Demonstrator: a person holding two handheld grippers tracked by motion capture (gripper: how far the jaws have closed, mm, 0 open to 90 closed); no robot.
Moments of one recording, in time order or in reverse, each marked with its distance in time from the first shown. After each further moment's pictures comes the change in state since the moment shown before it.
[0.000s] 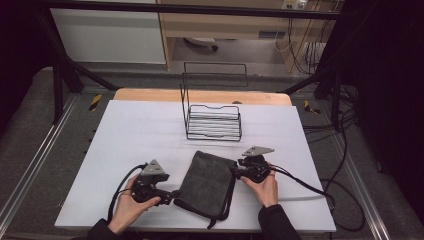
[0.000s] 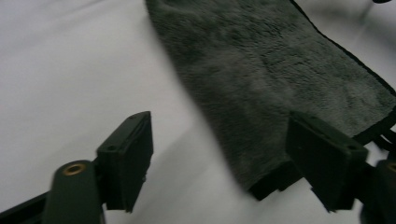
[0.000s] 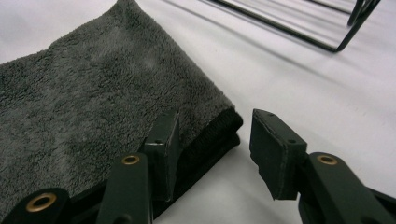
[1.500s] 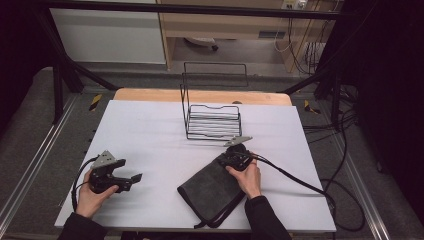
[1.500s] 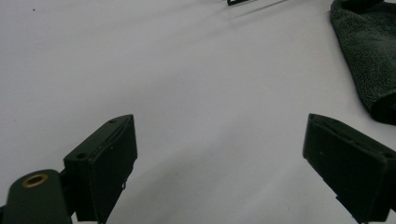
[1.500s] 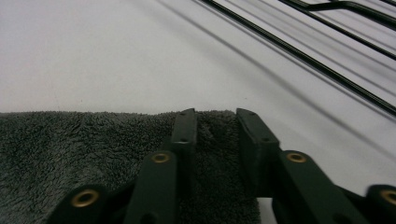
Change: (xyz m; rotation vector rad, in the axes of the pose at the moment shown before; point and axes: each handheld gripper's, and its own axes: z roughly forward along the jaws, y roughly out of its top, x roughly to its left) left arm 0.103 -0.057 -0.066 -0.183 0.200 -0.070; right arm 0.011 0.039 0.046 0.062 0.030 -0.074
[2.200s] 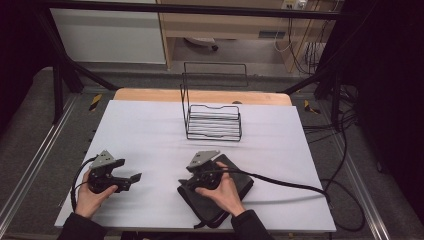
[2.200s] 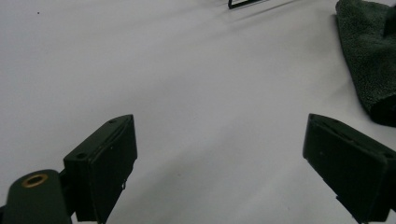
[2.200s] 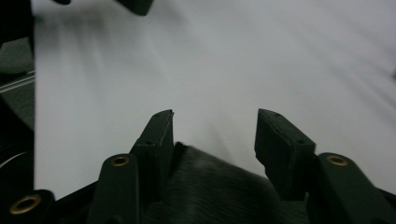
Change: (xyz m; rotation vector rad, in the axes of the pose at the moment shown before) left arm 0.001 0.000 -0.003 -0.009 0.003 0.000; right arm 0.102 0.027 -0.009 -0.085 0.258 -0.250
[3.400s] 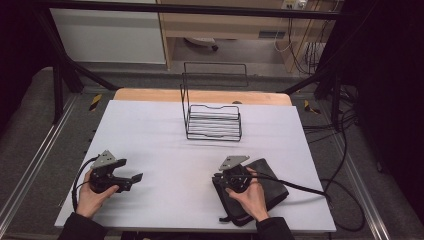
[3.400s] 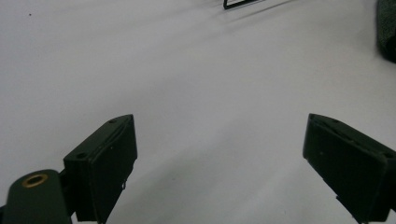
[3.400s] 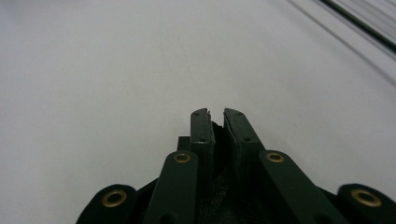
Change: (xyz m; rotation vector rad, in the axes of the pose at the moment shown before) left arm -0.002 0.001 0.003 -0.003 -0.012 0.004; right arm -0.027 -0.058 -0.041 0.094 -0.118 0.058
